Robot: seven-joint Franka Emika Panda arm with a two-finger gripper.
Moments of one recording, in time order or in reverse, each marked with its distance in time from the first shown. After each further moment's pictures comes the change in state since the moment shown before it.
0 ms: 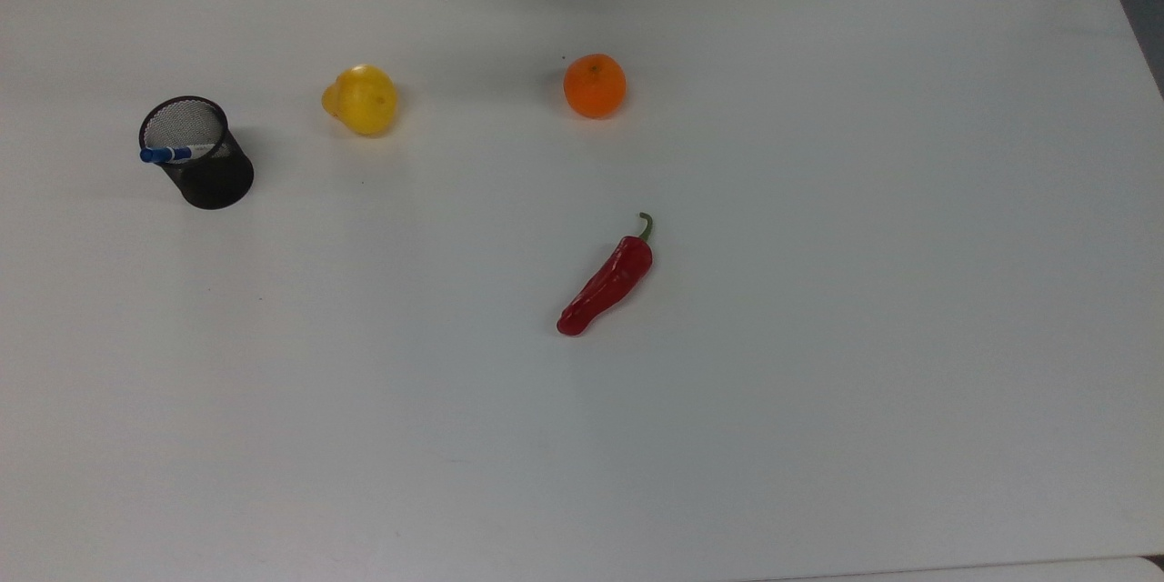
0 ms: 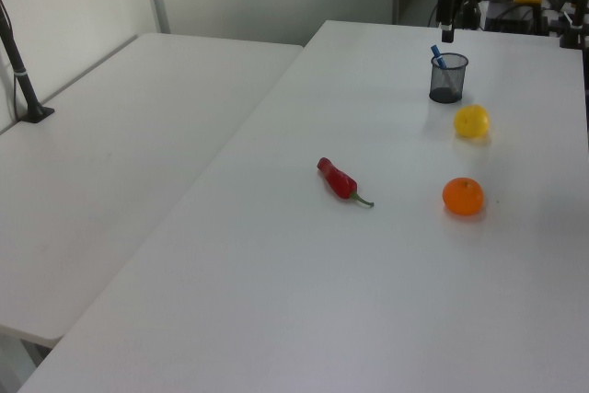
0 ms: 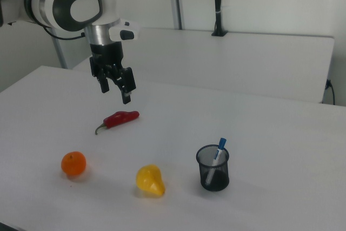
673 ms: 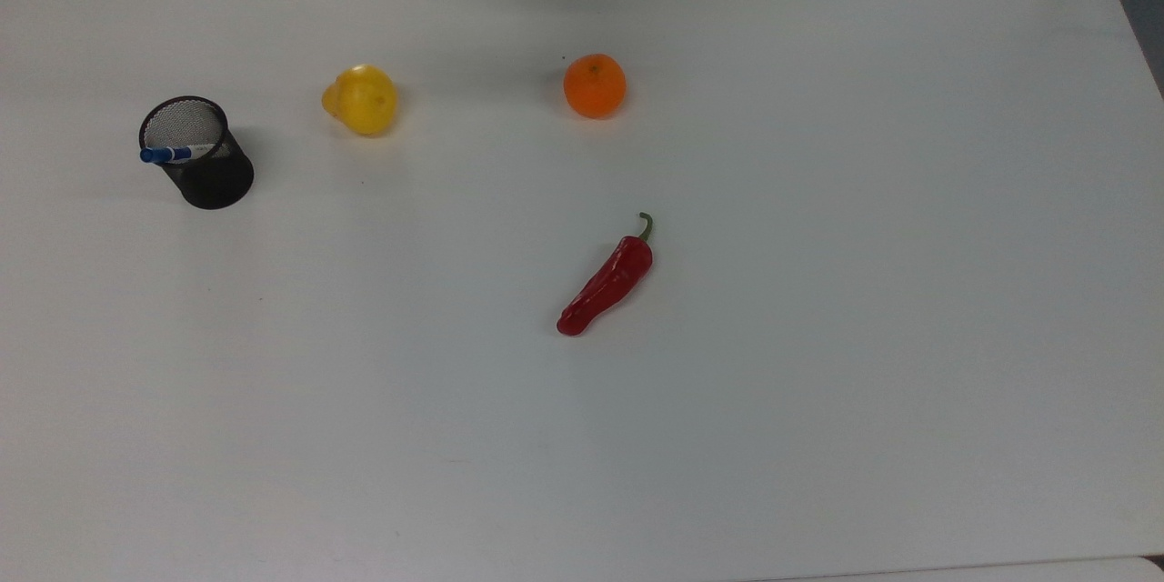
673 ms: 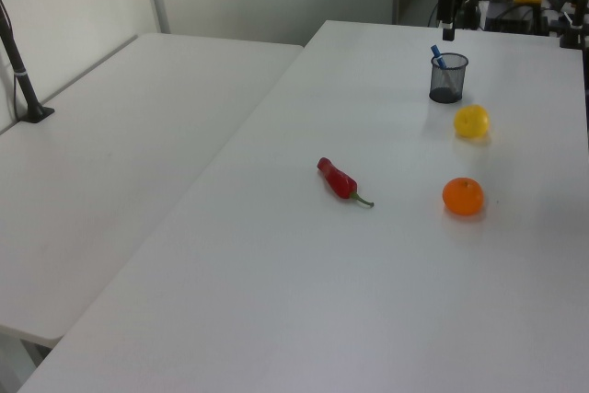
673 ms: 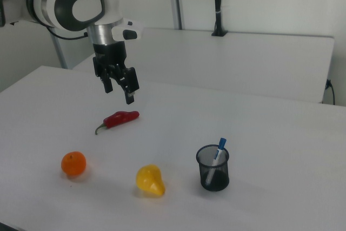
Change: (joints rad) arm -0.016 0.001 -0.001 0.005 -0.008 0.000 0.000
